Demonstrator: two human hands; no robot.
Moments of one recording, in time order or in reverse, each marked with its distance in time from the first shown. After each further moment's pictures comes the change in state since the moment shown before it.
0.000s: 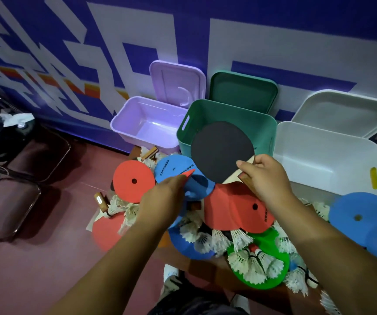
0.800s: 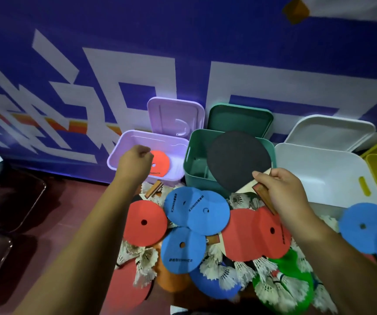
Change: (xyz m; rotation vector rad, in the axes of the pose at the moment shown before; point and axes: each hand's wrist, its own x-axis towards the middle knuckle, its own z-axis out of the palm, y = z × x) left_hand 0.182 -0.113 -0.096 -0.491 -0.015 -0.356; right_hand -0.014 -0.065 0.037 0.029 0.289 0.005
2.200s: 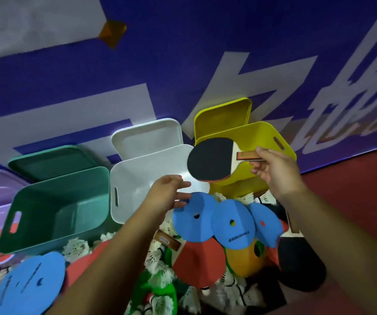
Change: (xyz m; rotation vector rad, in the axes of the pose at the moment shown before) left_hand -0.212 0.320 0.439 -0.396 -0.713 -0.063; right_hand 0.158 0.157 -0.468 0.653 0.308 0.101
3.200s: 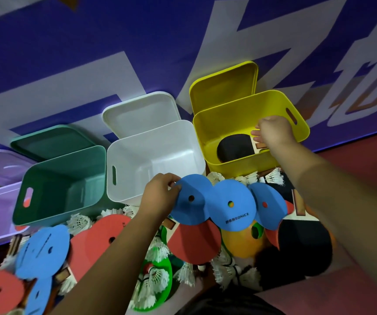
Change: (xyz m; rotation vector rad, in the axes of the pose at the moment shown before) left_hand -0.003 -0.058 0.019 0.891 0.247 0.292; right_hand 0.124 0.027 -0.014 -0.452 0.039 0.125
